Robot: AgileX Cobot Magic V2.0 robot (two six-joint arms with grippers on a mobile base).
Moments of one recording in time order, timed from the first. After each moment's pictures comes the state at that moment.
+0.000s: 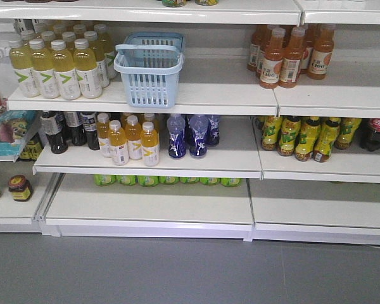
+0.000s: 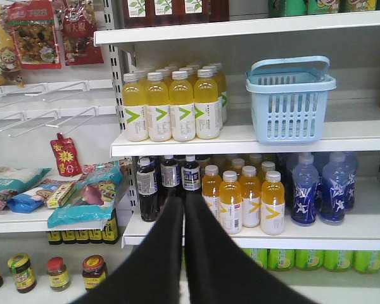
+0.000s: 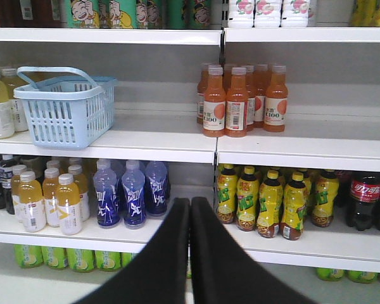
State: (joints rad) left arm 0.08 -0.01 0.03 0.19 0.09 -0.22; right arm 0.05 0.00 0.03 -0.04 0.07 0.01
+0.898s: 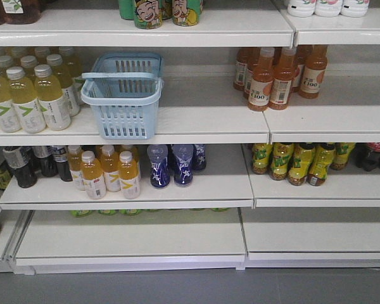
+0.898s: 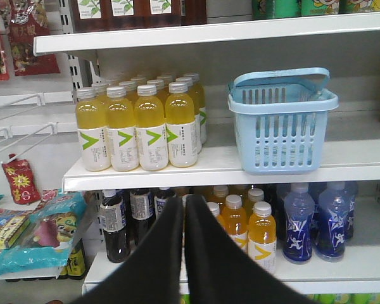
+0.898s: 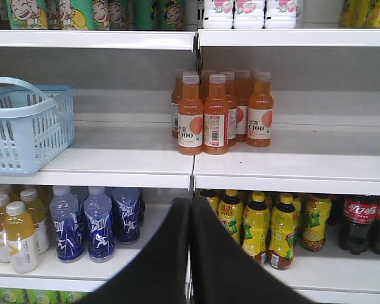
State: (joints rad) left arm 0.08 -0.01 0.03 0.19 0.09 -0.22; right arm 0.05 0.00 0.03 -0.04 0.07 0.01
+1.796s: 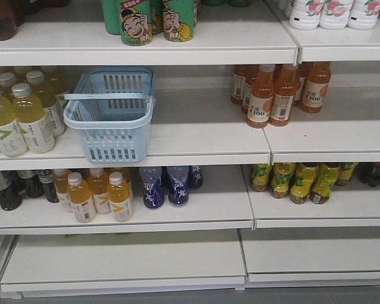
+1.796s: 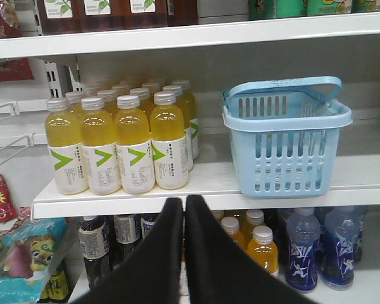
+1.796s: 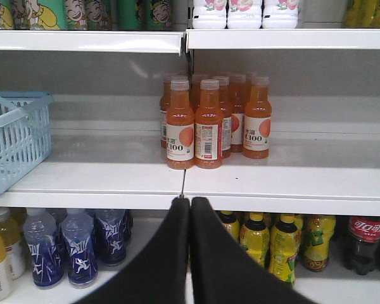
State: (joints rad) left arm 0.08 -0.01 0.03 0.19 0.09 -0.22; right arm 0.05 0.00 0.03 -0.04 0.07 0.01
